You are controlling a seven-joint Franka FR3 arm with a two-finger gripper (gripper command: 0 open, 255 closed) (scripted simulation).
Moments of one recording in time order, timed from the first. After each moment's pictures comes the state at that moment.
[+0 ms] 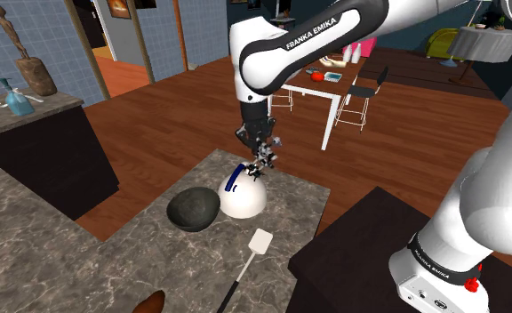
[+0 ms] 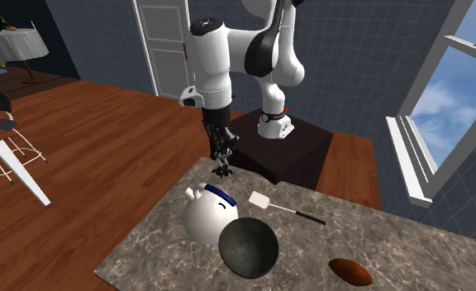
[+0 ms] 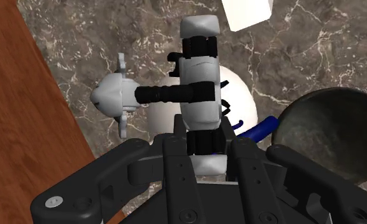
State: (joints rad) arm 0.23 0.05 0.15 -2.09 -0.03 2.04 0.39
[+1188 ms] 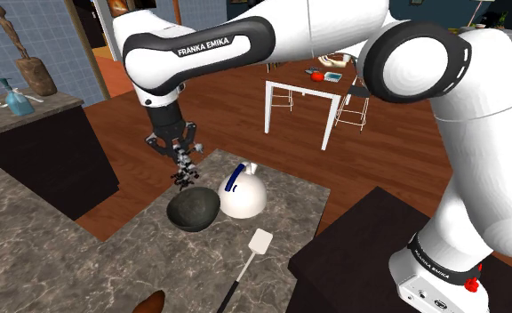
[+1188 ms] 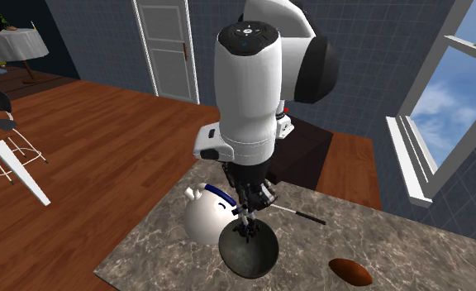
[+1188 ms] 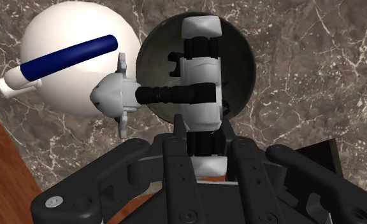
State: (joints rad) arm 0.46 0.65 0.22 -1.20 -0.12 1.73 0.66
